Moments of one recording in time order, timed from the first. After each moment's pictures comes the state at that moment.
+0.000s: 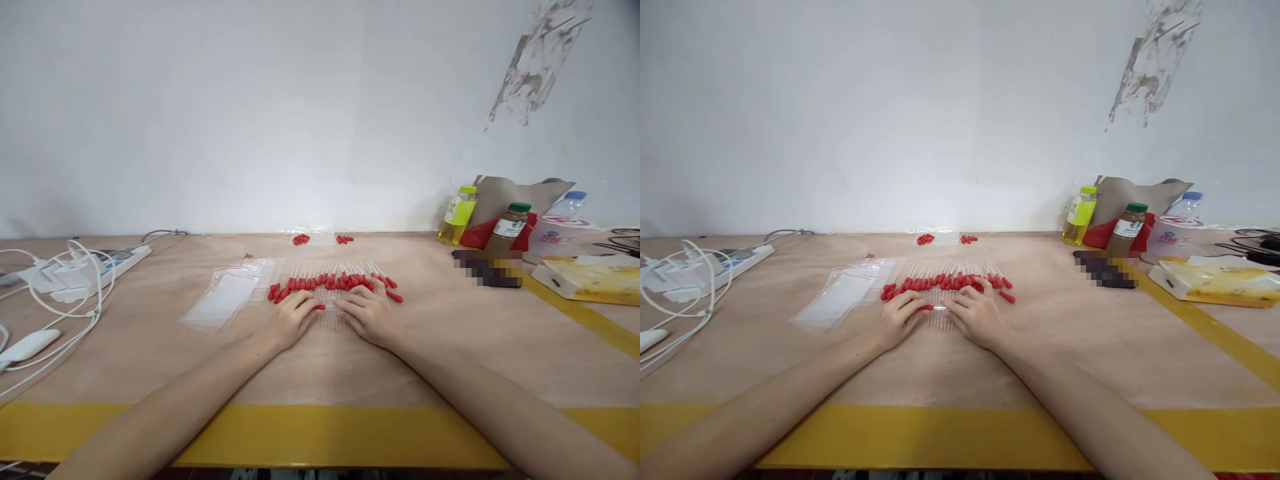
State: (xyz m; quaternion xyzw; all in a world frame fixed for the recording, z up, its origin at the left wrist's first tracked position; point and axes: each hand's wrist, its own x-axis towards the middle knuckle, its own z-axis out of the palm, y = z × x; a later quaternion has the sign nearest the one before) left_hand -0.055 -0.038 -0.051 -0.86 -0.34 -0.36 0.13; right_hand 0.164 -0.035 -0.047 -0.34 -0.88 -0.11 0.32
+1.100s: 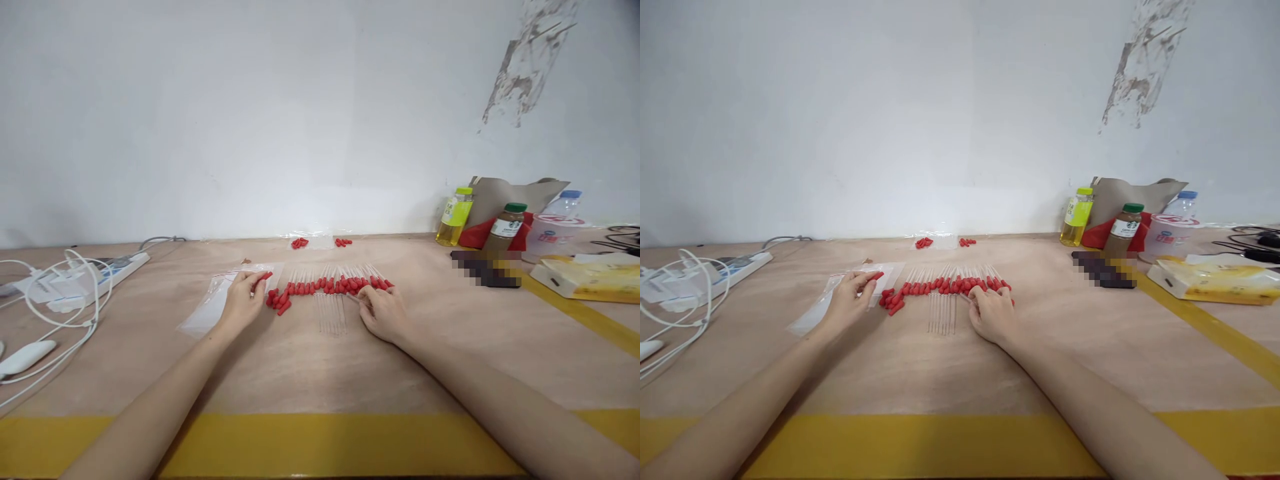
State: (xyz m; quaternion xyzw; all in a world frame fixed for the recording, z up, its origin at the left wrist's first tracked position) left_hand -0.118 -0.020 -0.011 -0.69 -0.58 -0.44 0.02; right_hand 0.182 -0.023 -0.053 -0.50 -0.80 -0.07 0.31
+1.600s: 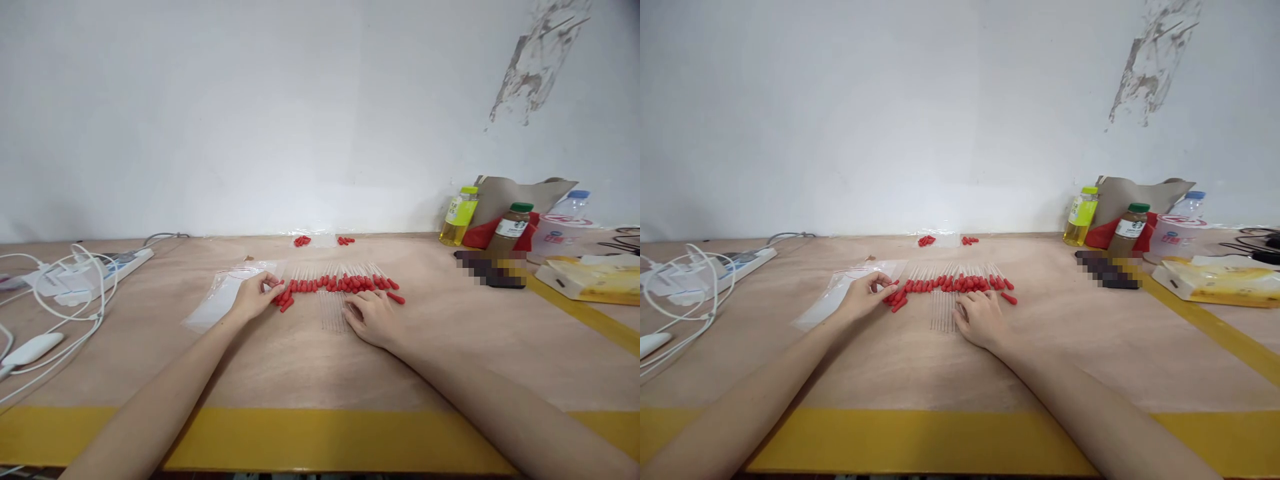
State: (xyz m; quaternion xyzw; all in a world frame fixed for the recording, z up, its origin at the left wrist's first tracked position) left_hand -0.122 -0.004 -0.021 -0.70 -0.62 -0.35 -0.07; right_hand 0.160 -0.032 -0.055 -0.45 -0.83 -0.07 0.32
